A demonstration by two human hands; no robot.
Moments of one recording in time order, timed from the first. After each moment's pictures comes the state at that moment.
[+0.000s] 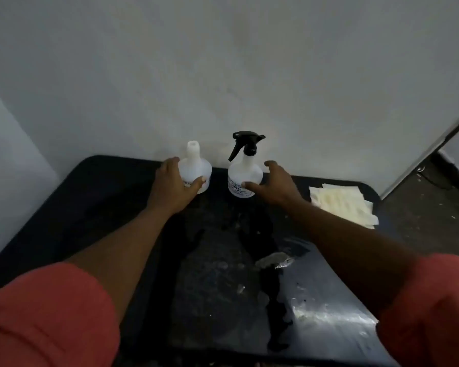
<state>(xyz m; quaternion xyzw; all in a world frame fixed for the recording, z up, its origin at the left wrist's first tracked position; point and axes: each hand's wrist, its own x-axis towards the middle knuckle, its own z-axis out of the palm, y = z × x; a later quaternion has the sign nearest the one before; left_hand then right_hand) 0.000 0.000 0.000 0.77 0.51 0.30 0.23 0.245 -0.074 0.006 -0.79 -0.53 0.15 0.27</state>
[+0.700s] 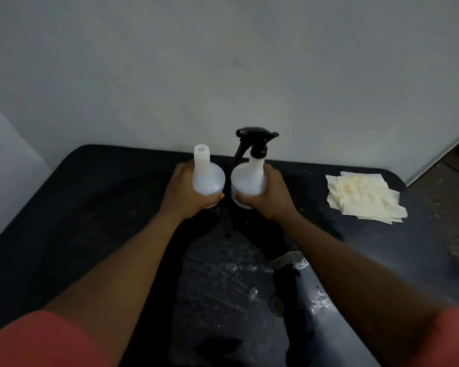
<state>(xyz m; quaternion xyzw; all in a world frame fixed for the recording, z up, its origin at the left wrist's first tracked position) 0.015 0.013 -0.049 0.78 0.46 0.29 0.31 0.217 -0.074 -0.048 -0.72 -0.52 0.21 0.41</state>
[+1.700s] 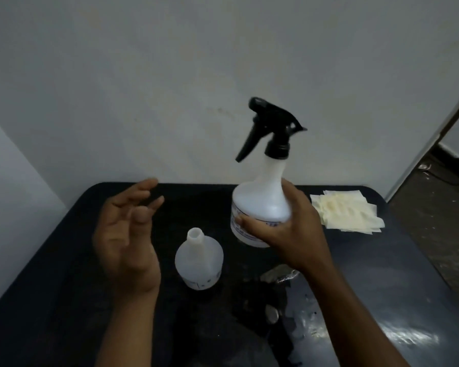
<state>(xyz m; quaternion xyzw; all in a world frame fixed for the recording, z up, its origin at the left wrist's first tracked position) -0.035 -0.128 0.071 0.56 0.24 0.70 0.39 0.172 -0.200 0.076 -0.65 -0.52 0.15 0.53</state>
